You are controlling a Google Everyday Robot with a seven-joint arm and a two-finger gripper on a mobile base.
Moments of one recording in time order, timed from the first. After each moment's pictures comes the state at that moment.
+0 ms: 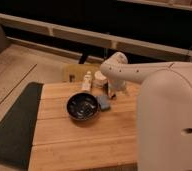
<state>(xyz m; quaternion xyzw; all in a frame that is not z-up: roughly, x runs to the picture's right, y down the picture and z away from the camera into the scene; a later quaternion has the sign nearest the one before) 0.148 0.043 0.851 -0.13 0.28 0.65 0.69</state>
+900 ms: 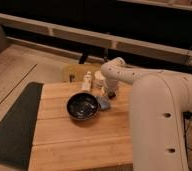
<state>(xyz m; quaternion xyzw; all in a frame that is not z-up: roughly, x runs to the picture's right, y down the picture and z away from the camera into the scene) 0.099 0.047 0.921 -0.22 0.19 0.62 0.73</state>
